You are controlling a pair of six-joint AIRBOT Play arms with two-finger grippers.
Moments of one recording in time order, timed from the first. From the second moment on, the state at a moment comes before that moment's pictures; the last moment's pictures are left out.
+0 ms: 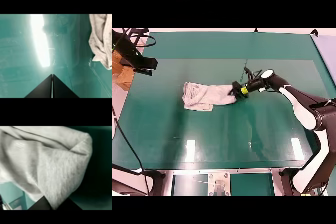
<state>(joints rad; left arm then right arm) 0.02 -1.68 2.00 1.57 -1.69 -1.41 0.20 -1.94 1.54 -0.57 1.09 1.37</state>
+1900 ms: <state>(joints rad) 0.02 -1.68 2.00 1.37 -1.72 -1.47 -0.95 -1.47 2.02 -1.29 1.79 1.69</state>
